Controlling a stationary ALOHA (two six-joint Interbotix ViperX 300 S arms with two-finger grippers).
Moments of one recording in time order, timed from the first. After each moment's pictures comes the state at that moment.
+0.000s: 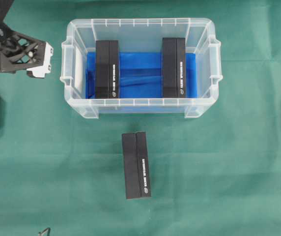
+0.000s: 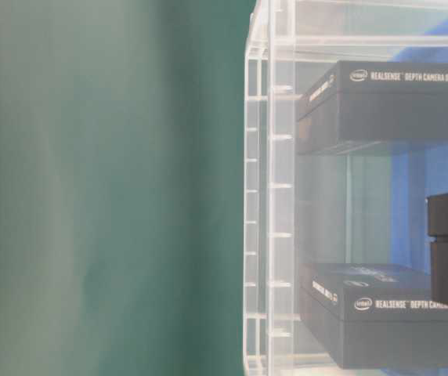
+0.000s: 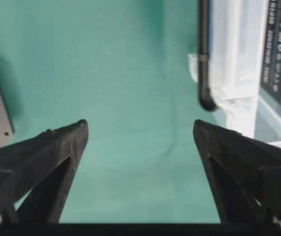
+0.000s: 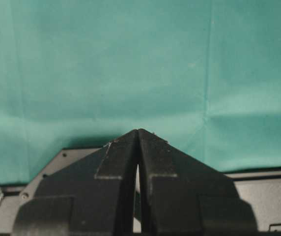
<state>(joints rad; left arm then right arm) 0.20 -0.45 0.49 0.07 1.35 -1.31 0.00 -0.69 0.47 -0.12 1.53 0.14</state>
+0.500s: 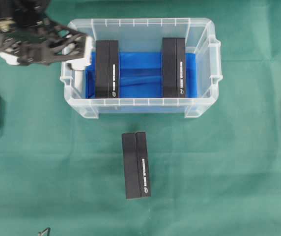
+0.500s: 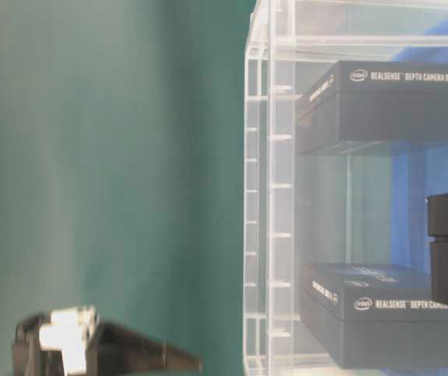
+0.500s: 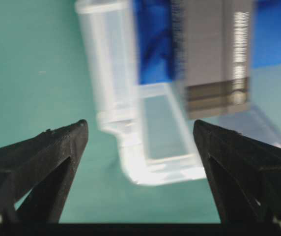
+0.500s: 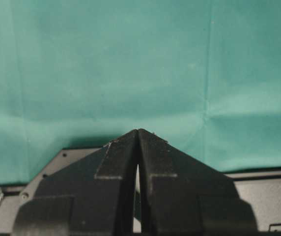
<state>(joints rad) 0.19 -0.19 0.23 0.07 1.35 -1.28 0.00 -0.69 0.47 -0.12 1.53 0.14</state>
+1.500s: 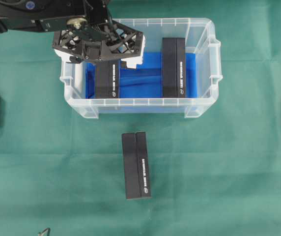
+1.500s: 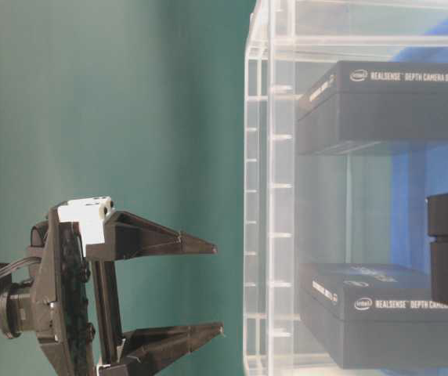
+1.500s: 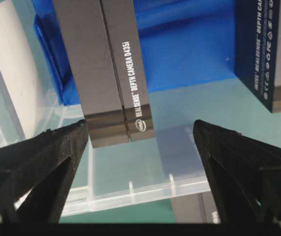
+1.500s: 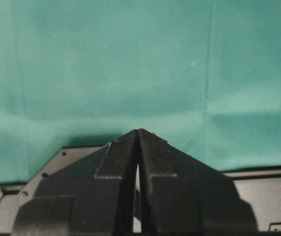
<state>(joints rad) 0.17 0.06 -0.02 0.07 1.35 -1.29 0.00 -0.69 0.48 -0.12 1.53 0.14</state>
